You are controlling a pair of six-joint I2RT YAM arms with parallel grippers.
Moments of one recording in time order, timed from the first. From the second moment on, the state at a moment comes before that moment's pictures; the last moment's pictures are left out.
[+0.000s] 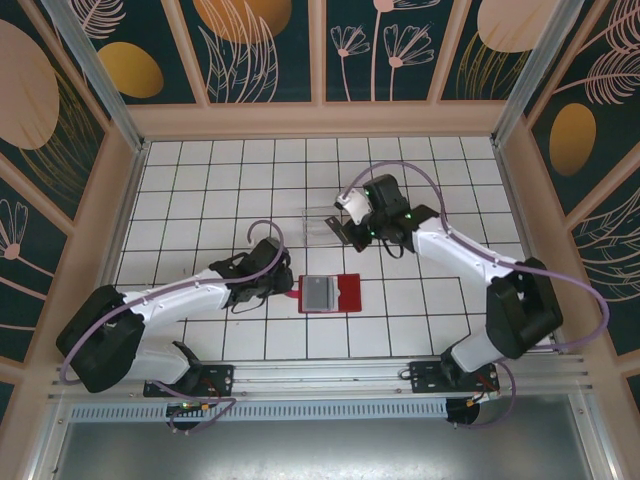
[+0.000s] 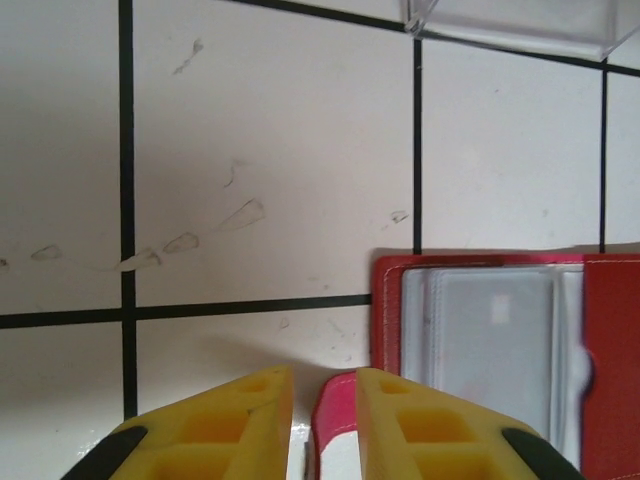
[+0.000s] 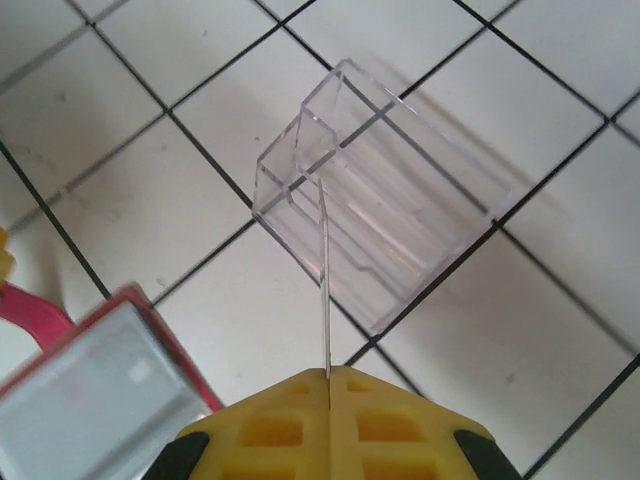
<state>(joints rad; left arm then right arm) -0.78 1.35 0.66 -0.32 -0.07 -0.87 0.58 1.53 1.11 -0.45 -0.24 -0.30</state>
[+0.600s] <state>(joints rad) -0.77 1.27 0.60 -0.31 -0.06 -0.90 0.58 1.91 1.58 -0.80 -0.26 -0.87</state>
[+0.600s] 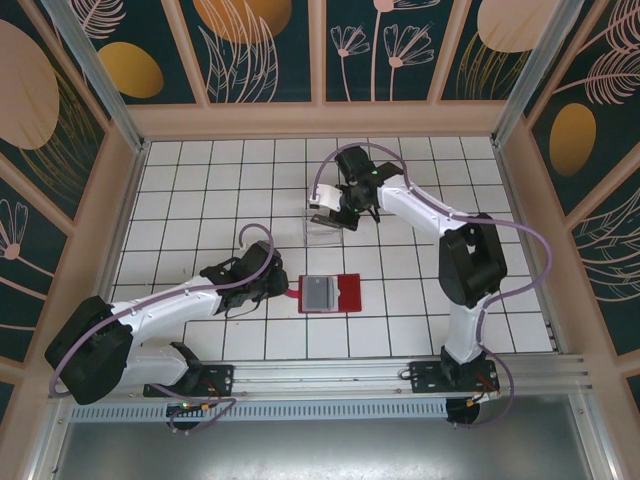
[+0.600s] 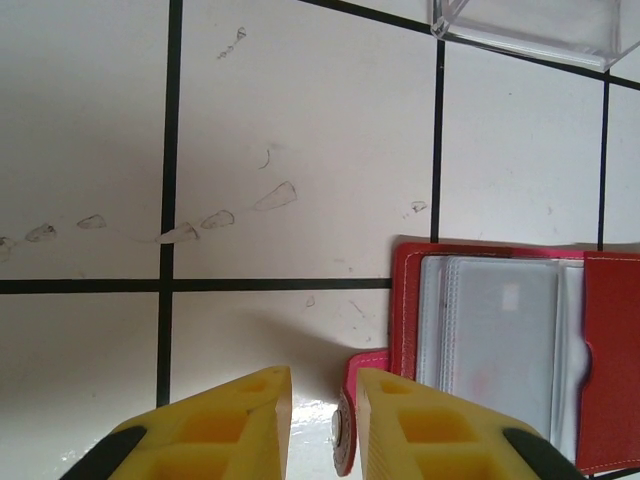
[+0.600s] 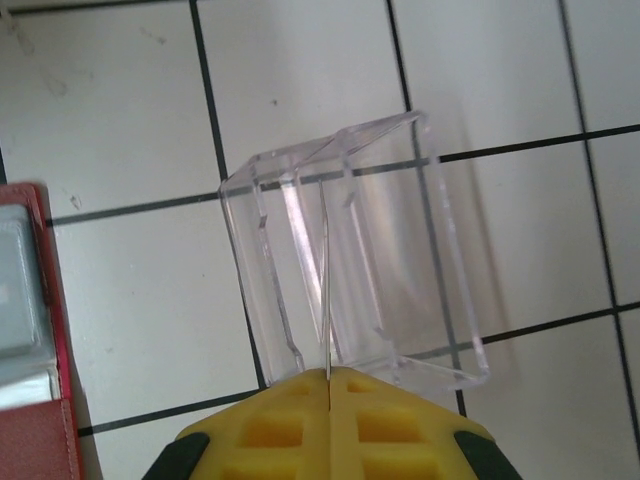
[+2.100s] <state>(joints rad) -0.77 1.27 0.60 -0.31 -0.06 -0.91 0.61 2.09 1.70 -0.78 -0.18 -0.91</state>
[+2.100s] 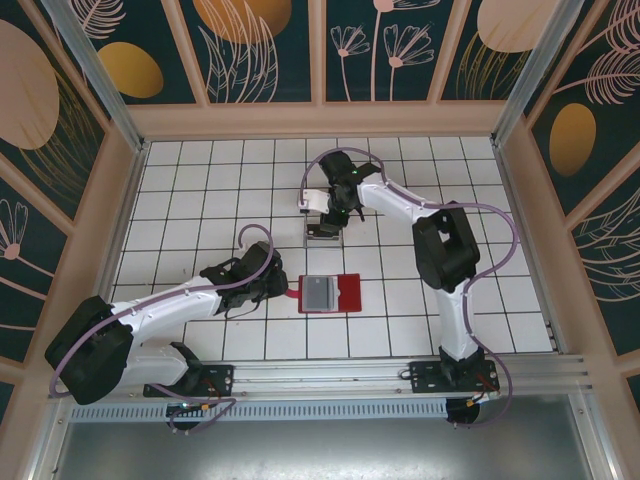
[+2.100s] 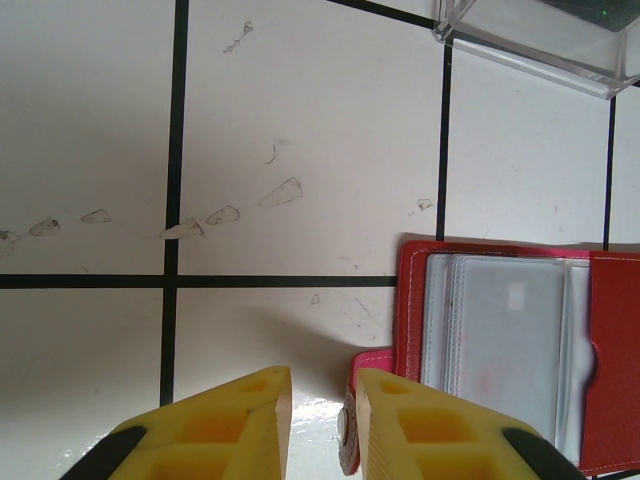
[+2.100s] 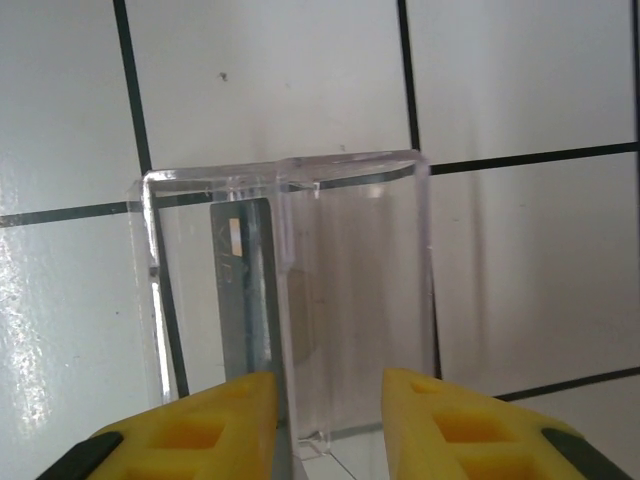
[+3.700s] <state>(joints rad) -0.77 1.24 0.59 -0.32 -0.06 -0.91 0.67 1.92 1.42 -0.33 0.03 -0.86</state>
